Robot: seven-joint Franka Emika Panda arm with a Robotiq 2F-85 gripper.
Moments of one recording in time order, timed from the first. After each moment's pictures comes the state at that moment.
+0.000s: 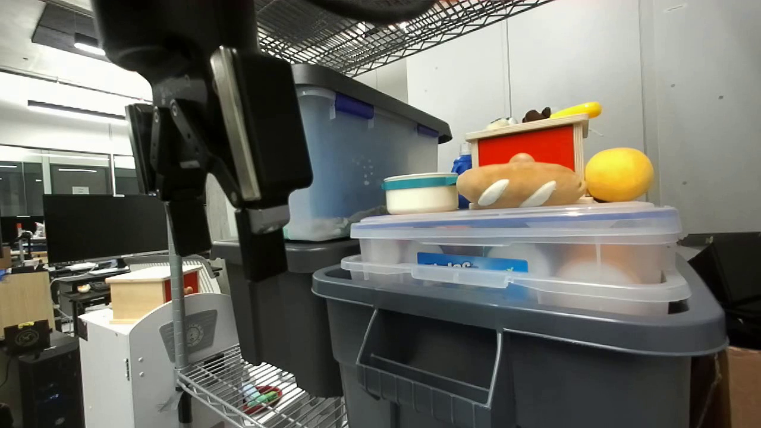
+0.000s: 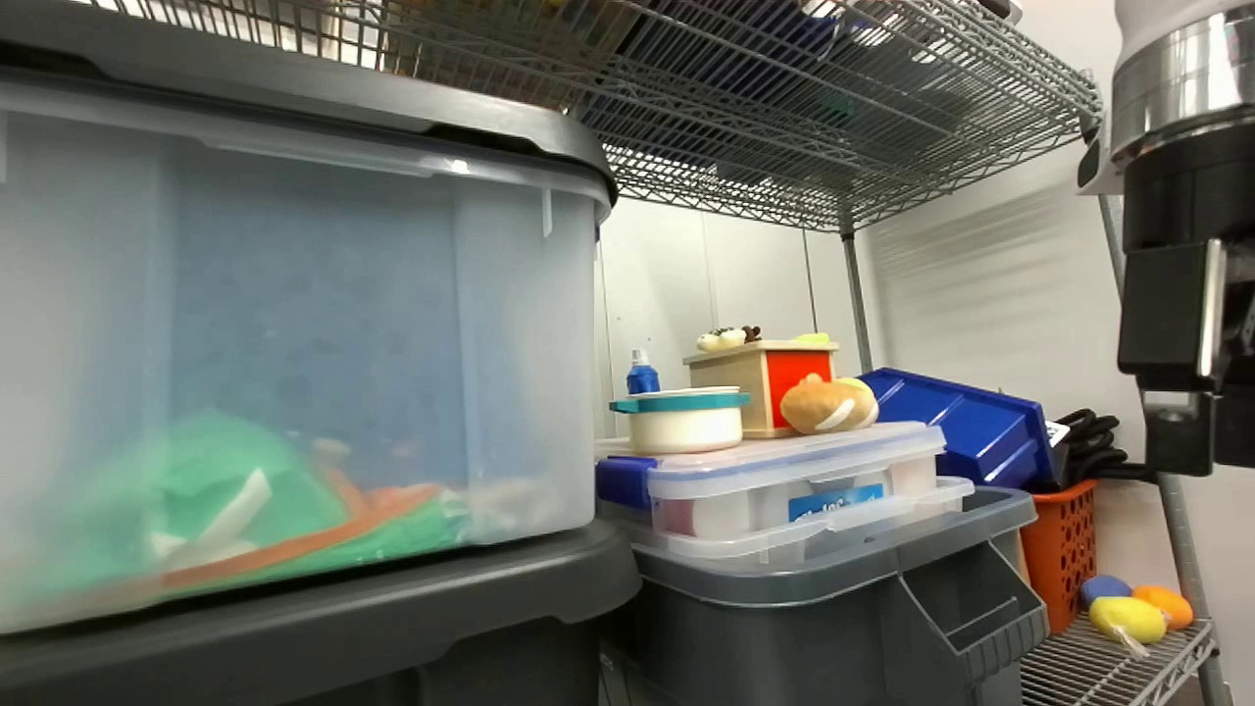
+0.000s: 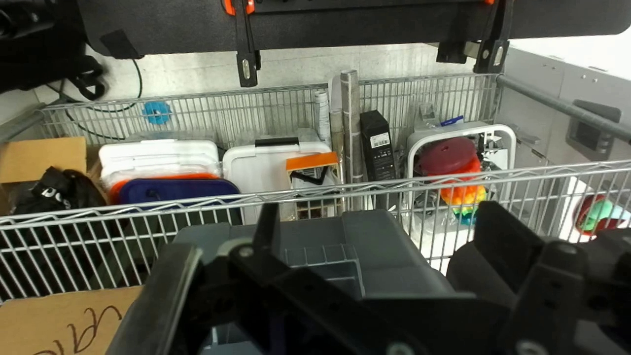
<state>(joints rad) -0.02 -0.62 -0.17 -2.79 0.00 2.31 -0.19</state>
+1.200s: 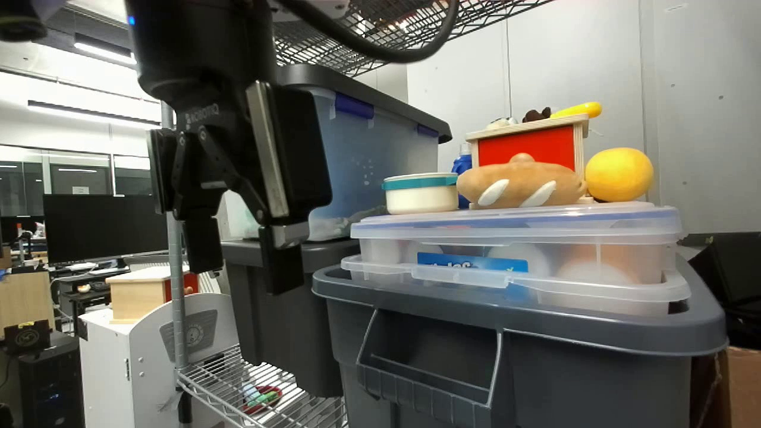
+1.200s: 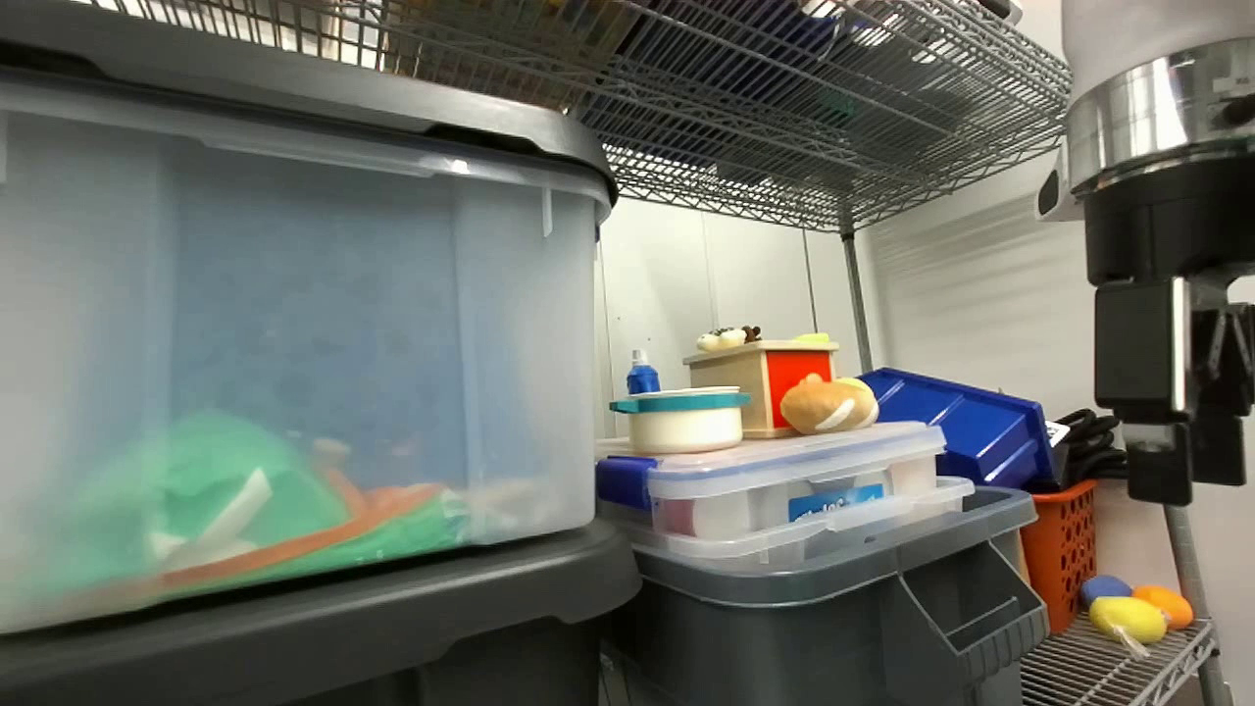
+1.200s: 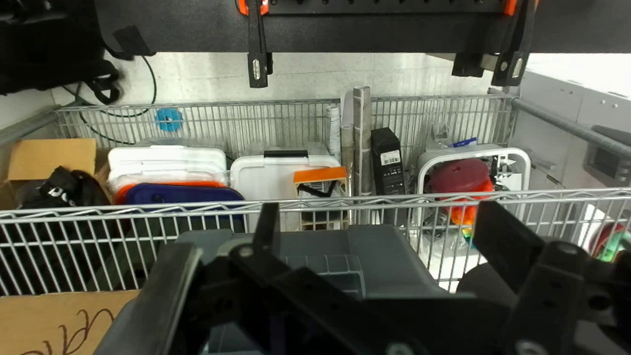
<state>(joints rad) -0.03 -0.52 -0.12 -2.74 -0.02 2.32 -0.19</state>
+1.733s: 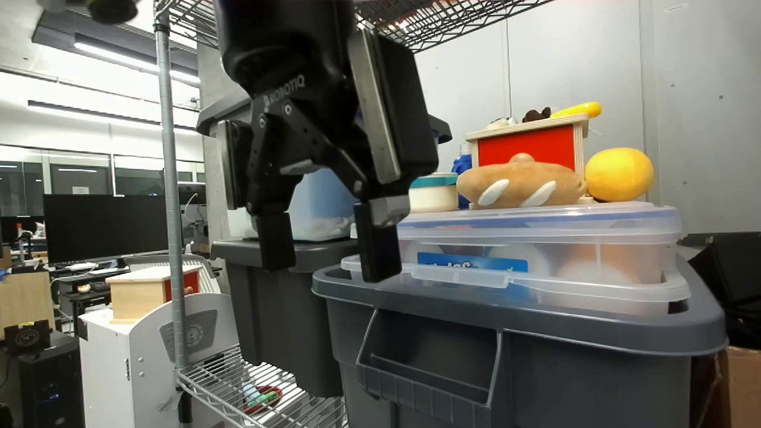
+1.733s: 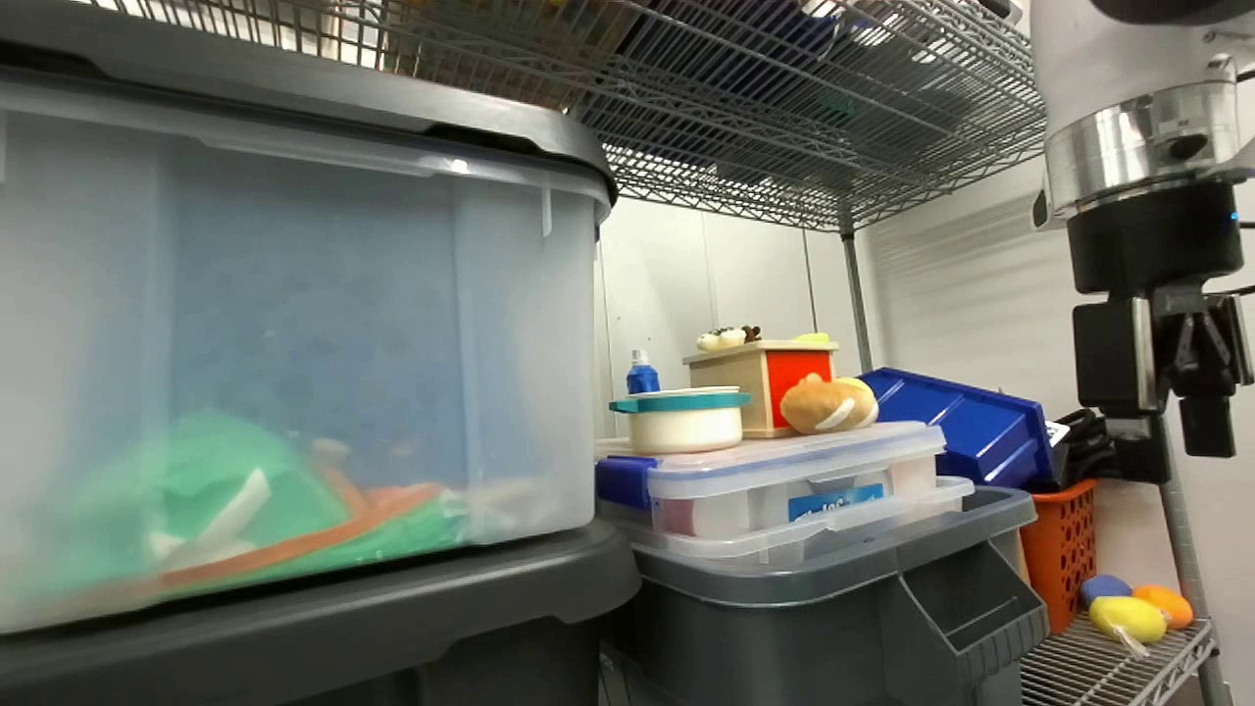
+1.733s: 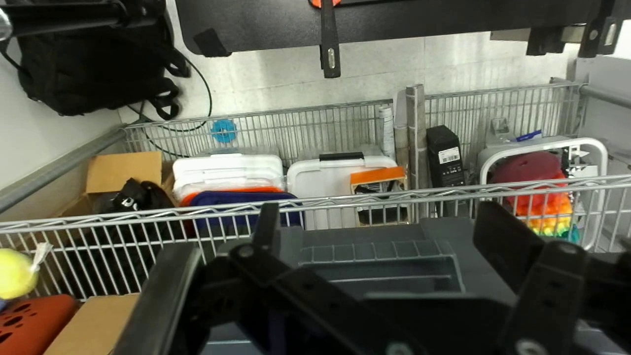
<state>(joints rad) -0.12 -0.41 -0.12 -2.63 -0.13 2.30 -0.12</state>
